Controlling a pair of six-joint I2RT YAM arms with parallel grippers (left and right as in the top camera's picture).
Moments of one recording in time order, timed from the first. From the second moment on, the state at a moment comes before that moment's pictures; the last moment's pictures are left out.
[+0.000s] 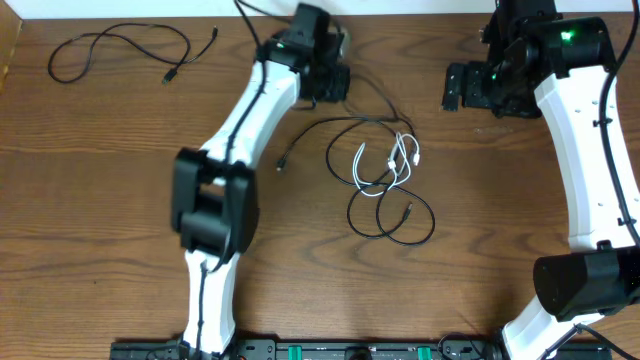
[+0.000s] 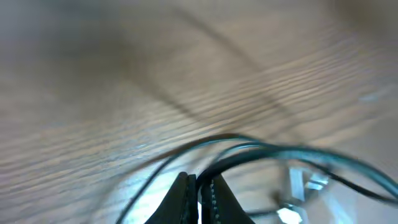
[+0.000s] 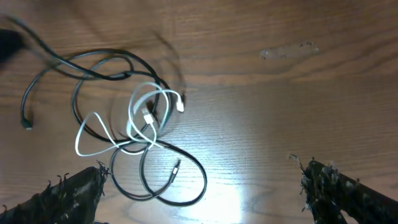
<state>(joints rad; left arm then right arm) -0.34 2.18 1.97 -0.81 0.32 -0.15 0.15 1.84 1.99 -1.41 -0.05 0.27</state>
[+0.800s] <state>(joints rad) -0.38 1.83 1.99 -0.80 0.25 -0.28 0.19 1.85 1.75 -1.25 -0.23 0.20</state>
